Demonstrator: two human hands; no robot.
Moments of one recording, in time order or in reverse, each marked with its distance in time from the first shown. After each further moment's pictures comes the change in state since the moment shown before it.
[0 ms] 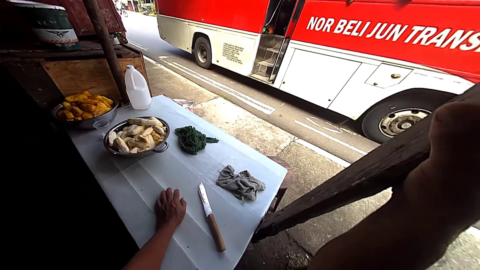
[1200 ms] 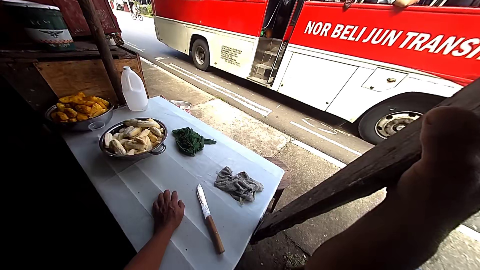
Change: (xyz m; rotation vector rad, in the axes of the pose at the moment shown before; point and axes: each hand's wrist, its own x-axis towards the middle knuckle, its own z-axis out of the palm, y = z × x) left_hand 0.000 -0.001 0.000 -0.008 -0.011 -0.008; right_hand -0.001 -0.001 0.000 -0.010 -0.004 0.008
